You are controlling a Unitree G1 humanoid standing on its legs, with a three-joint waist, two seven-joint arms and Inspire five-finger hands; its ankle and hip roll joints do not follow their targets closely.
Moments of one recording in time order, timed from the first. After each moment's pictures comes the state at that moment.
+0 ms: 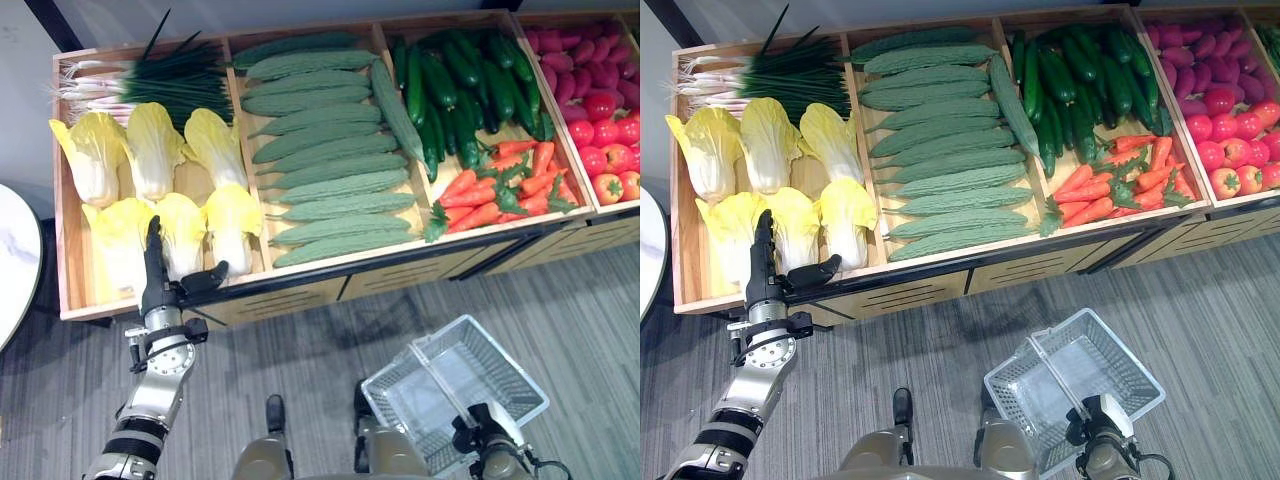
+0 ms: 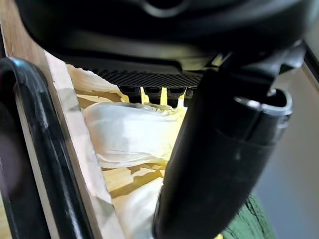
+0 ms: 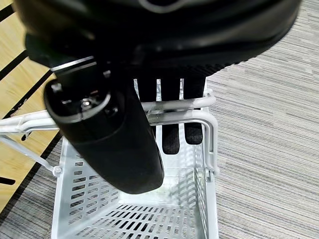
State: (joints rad) left arm -0.13 0.46 -0.08 0.39 -0.11 -0.21 0.54; right arm -0.07 -0.34 0.24 1.29 -0.20 -0.14 -0.36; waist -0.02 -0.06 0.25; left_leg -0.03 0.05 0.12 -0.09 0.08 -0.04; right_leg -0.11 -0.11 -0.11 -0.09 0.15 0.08
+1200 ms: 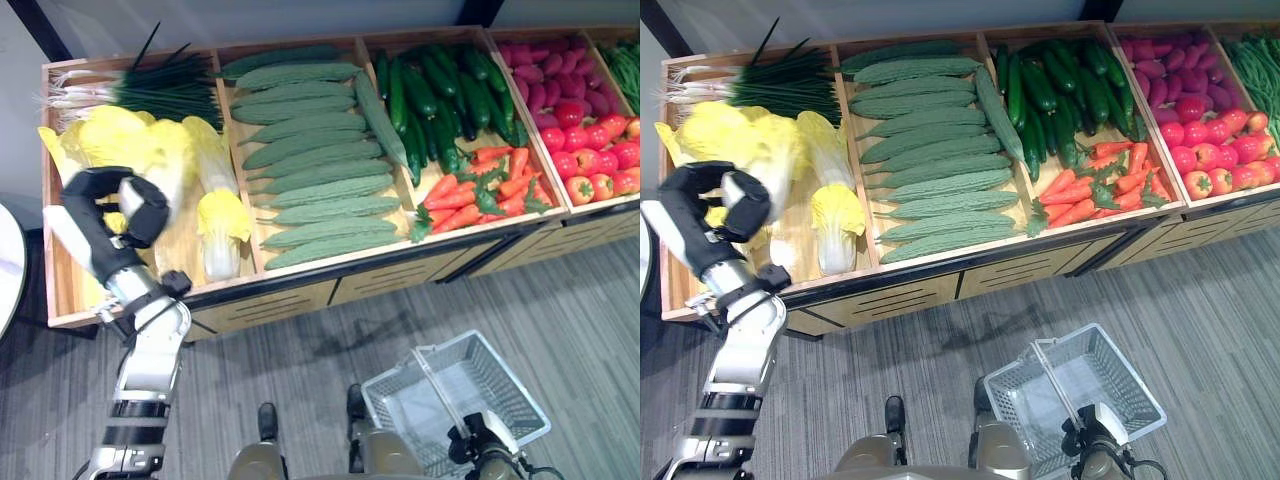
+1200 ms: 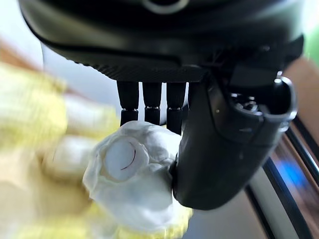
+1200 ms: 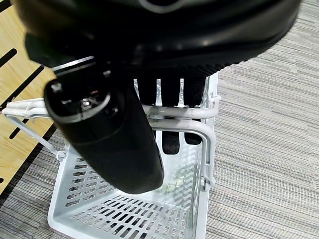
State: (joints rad) left arm -0.12 0.43 -0.03 -0.02 -0.03 -0.14 0.69; right arm -0.04 -0.31 0.24 1.31 -0.22 -0.11 -0.35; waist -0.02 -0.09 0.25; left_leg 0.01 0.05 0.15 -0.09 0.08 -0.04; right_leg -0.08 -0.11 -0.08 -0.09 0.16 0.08
